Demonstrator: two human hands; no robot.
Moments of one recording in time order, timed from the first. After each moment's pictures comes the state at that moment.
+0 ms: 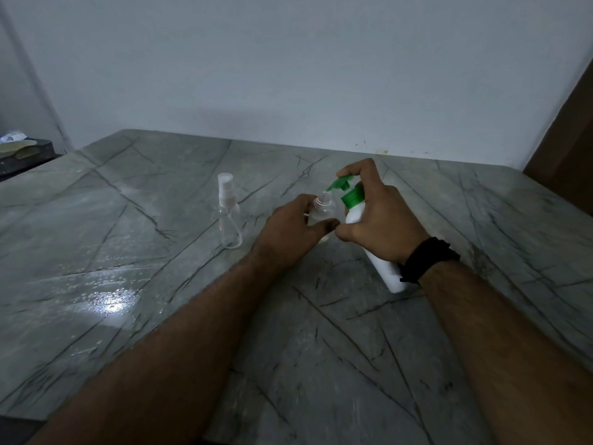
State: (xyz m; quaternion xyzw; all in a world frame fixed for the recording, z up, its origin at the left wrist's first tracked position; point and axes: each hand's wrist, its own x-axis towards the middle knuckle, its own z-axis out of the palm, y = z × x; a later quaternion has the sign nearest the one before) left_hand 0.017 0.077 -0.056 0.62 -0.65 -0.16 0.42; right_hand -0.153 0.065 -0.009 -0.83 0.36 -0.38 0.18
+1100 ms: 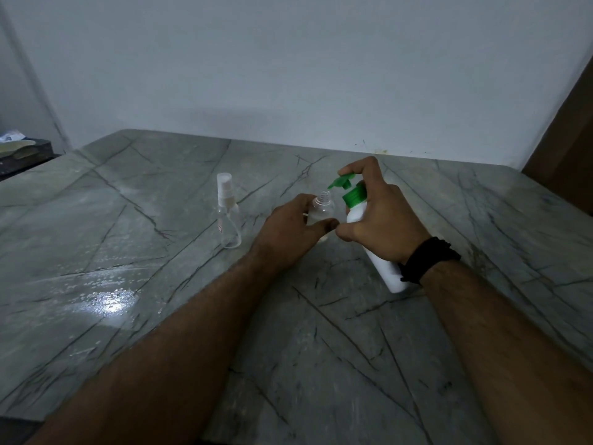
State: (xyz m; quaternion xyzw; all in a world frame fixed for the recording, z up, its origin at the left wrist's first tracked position) left_hand 0.016 0.077 -0.054 0.62 -0.64 -0.16 0.41; right_hand -0.155 0.066 -0.008 -0.83 0.36 -0.39 0.18
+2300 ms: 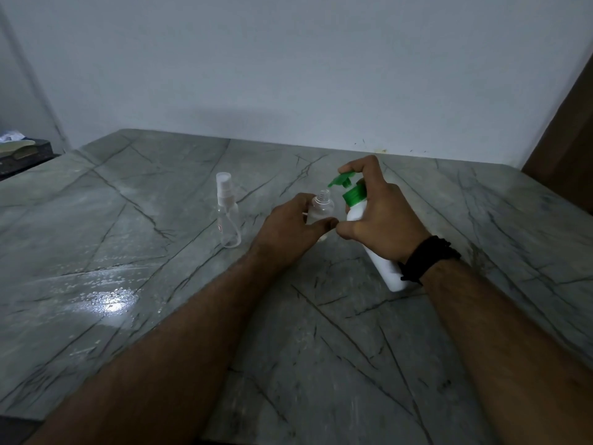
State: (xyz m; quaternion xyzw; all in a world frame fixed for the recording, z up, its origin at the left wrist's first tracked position) left_hand 0.015 0.082 -0.050 0.62 -0.64 -0.16 0.42; right_hand -0.156 0.067 -0.008 -0.83 0.35 -0.40 0.19
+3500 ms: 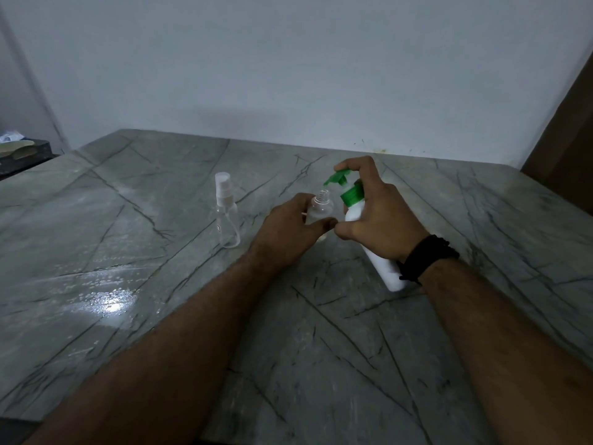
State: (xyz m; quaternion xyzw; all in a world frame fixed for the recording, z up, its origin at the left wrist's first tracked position) left_hand 0.015 0.085 -0.048 0.61 -0.65 -0.16 0.43; right_hand -0.155 0.066 -0.008 -0.83 0.34 -0.39 0.20
